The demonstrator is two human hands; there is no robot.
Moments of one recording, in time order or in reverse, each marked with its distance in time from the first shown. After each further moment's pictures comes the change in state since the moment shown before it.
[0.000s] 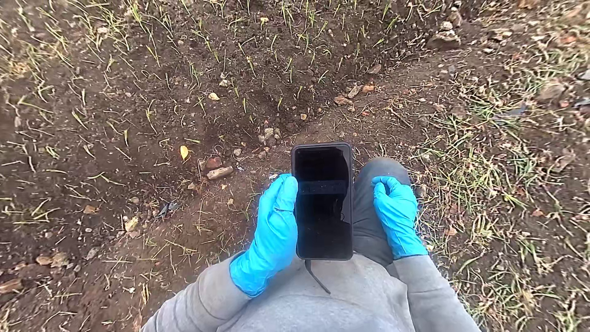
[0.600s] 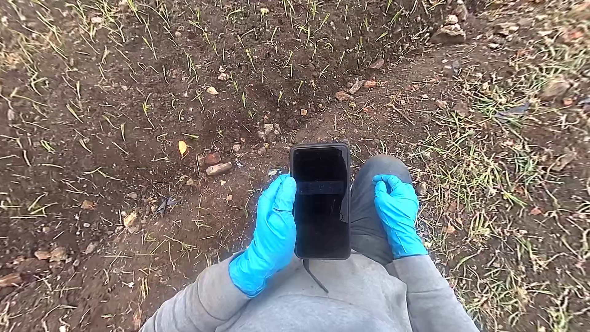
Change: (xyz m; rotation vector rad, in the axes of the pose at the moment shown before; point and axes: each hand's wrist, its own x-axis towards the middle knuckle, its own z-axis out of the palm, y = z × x) left_hand -0.002 -0.010 -0.002 0.037 0.032 -0.015; right_hand -0.001 0.001 0.001 -0.020 -0.009 0.012
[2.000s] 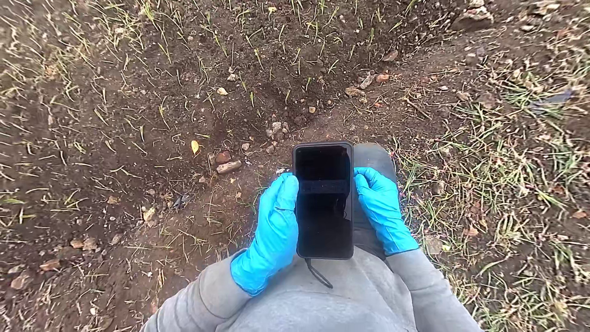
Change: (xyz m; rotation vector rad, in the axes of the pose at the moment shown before) left_hand -0.008 0.001 0.011 0.050 0.018 -0.010; right_hand -0.007 -0.039 0.018 0.485 -0.194 -0.174
